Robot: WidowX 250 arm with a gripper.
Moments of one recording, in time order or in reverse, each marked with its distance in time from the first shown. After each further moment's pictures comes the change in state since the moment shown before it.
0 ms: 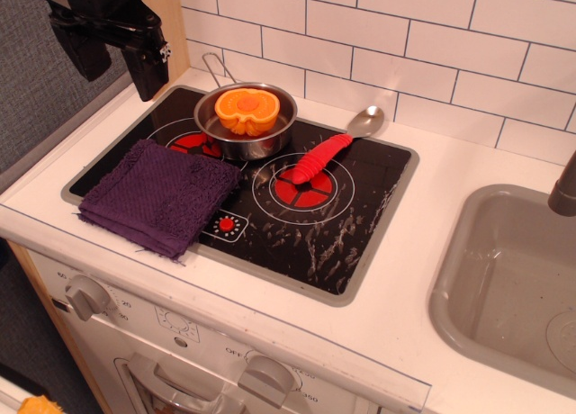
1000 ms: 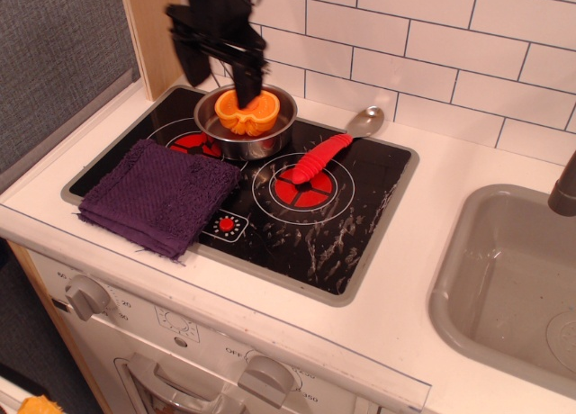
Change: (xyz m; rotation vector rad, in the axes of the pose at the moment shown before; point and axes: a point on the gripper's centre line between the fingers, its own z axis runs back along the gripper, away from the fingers) arm 0.074 -0.041 -0.069 -0.012 0.056 -0.124
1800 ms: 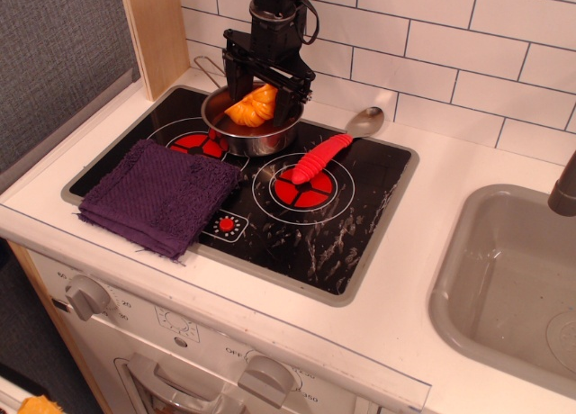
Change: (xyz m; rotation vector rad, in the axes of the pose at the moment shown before) arm 0.039 -0.005 -0.055 0.086 0.119 -0.019
